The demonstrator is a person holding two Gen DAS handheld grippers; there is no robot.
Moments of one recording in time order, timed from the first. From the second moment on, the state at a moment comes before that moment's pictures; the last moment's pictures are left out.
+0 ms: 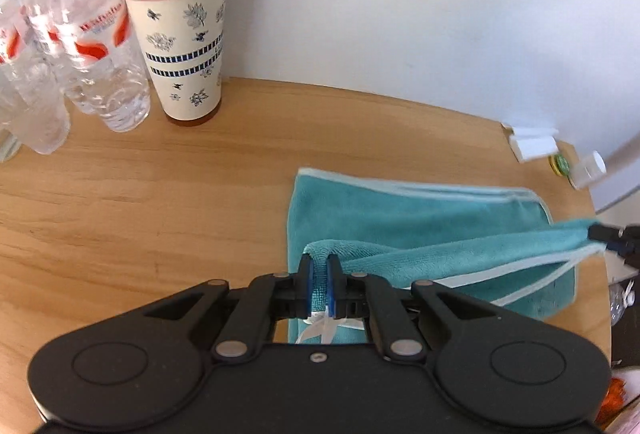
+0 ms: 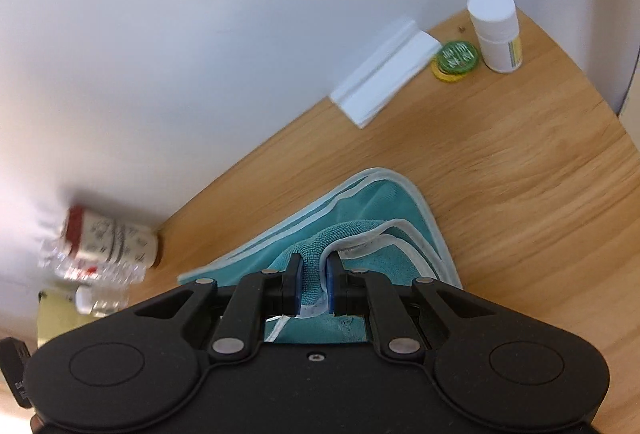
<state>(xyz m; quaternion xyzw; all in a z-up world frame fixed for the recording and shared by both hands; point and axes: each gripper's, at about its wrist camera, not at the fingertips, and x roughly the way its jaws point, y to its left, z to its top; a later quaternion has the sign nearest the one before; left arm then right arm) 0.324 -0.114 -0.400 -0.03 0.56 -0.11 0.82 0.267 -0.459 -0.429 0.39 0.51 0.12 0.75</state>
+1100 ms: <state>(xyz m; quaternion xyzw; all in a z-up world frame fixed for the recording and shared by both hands) 0.337 -0.116 -0.440 0.17 0.45 -0.23 0.85 0.298 -0.406 -0.433 -0.05 0.45 0.23 0.86</state>
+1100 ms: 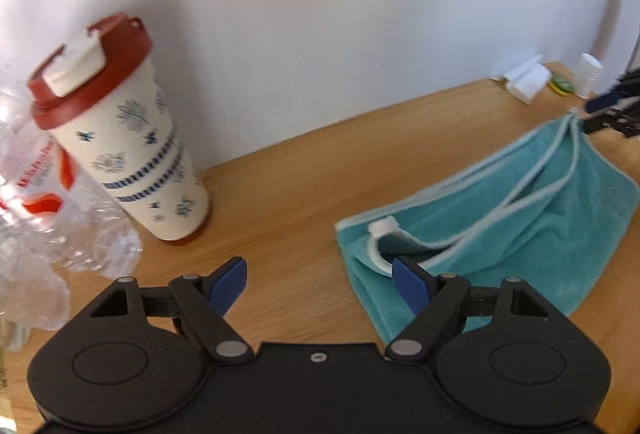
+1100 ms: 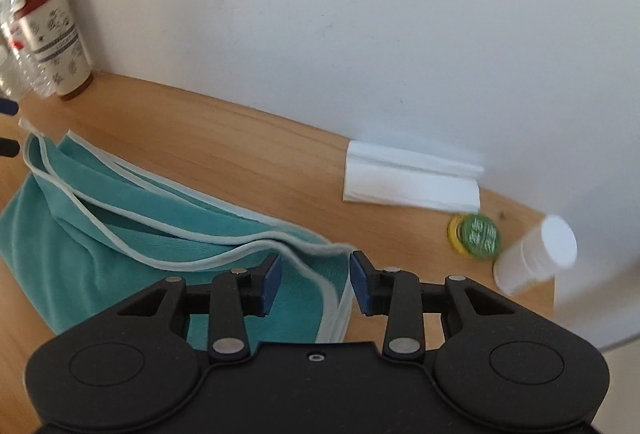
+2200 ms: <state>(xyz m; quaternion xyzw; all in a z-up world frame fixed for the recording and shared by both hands) 0.377 -0.141 -0.471 0.09 0.50 -0.18 0.85 0.338 -0.410 -0.460 -0.06 0.46 0.26 0.85</state>
